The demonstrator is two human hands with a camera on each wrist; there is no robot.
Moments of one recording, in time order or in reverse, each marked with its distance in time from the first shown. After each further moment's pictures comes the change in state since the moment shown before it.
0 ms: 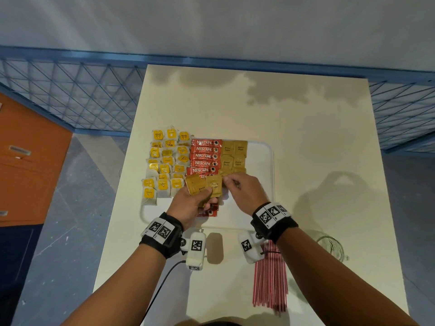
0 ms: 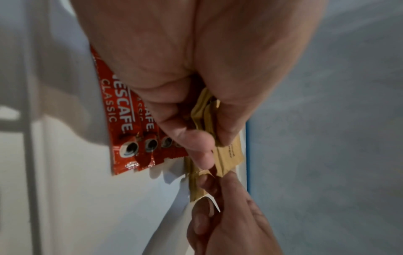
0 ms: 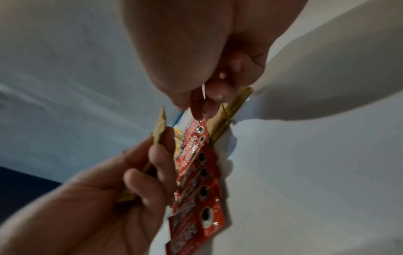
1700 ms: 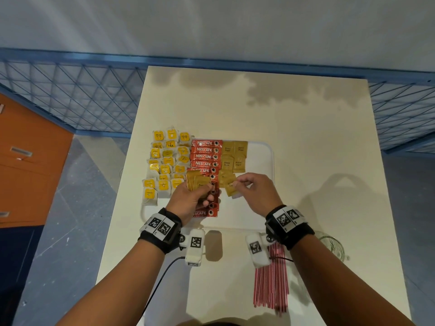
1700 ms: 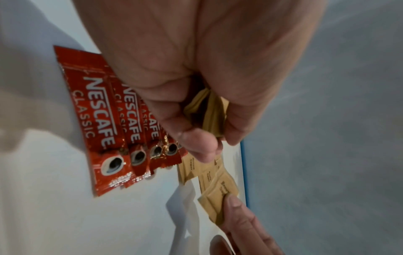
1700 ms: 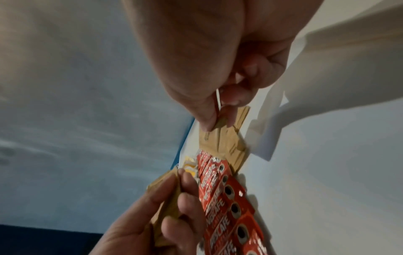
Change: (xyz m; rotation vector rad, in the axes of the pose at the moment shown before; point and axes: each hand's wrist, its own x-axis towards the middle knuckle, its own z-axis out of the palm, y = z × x) left_hand 0.004 0.011 -0.002 0.072 0.035 -0.015; right_hand -0.010 0.006 -0.022 0.121 0.078 0.188
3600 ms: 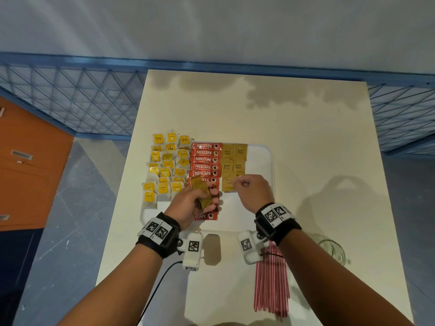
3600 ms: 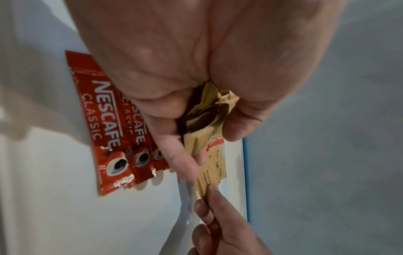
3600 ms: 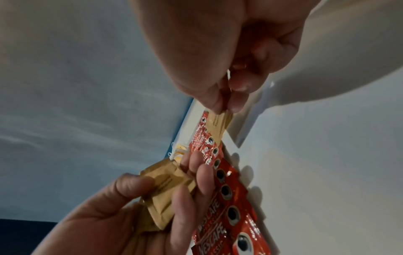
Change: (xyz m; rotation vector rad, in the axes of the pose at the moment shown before) left_hand 0.003 -0.001 -0.003 -0.193 -0.122 -0.115; right_hand 0.012 -0.006 0.012 -0.138 0.042 0.039
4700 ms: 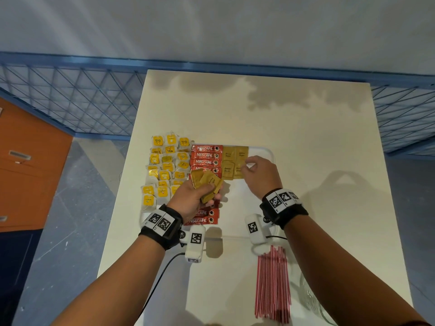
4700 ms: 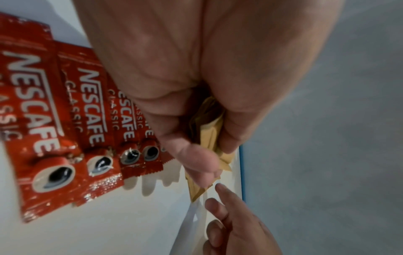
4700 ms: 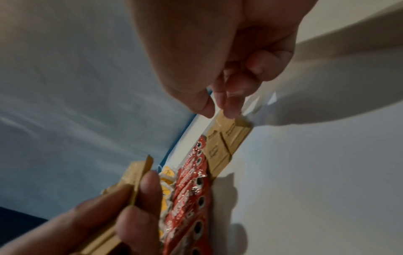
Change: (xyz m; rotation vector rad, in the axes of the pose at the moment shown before) left_hand 0.014 0.018 0.010 0.161 0.019 0.068; right_hand 0.047 -0.003 -0.020 0.003 0.105 0.013
